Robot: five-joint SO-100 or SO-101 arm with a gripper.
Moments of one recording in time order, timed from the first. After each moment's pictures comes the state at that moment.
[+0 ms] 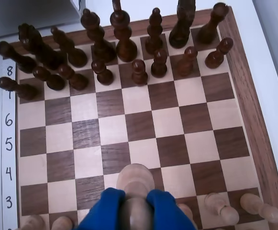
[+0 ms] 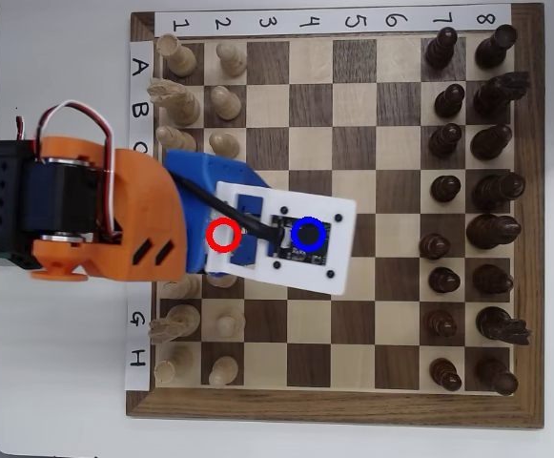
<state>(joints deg) 2.5 103.9 78.1 82.8 99.9</state>
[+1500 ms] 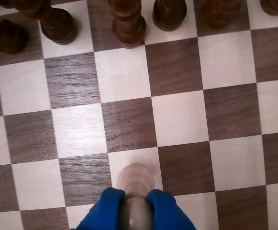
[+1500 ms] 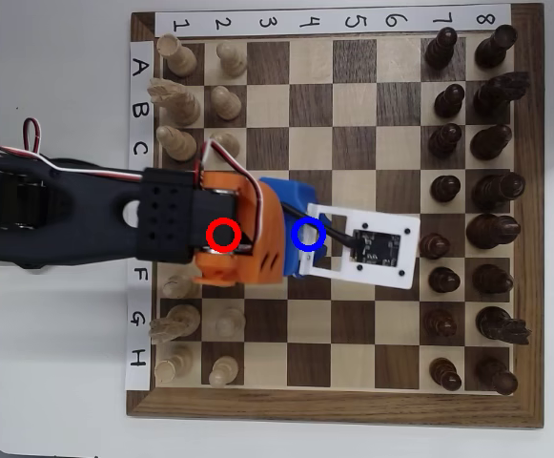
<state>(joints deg) 3.7 84.8 92.3 62.8 97.7</state>
